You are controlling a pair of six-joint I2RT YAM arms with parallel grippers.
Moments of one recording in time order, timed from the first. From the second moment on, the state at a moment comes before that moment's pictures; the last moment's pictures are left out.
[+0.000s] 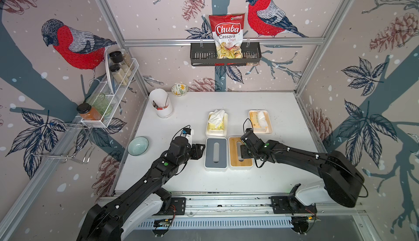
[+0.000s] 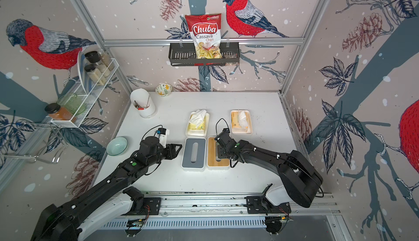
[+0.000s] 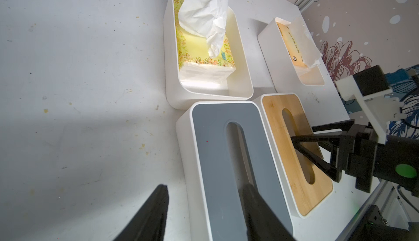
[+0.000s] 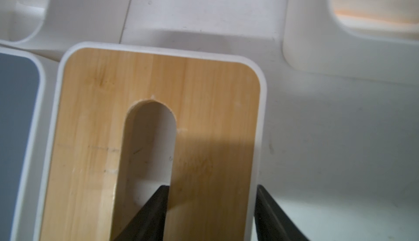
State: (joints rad) left arm -0.52 0.87 0.43 -0.15 0.15 -0.52; right arm 0.83 1.42 0.75 -0.45 0.24 0.59
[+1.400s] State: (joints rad) left arm -0.52 0.80 0.39 -0.03 0.24 -0.60; right arm 0.12 1.47 1.21 -0.50 0.05 0.13
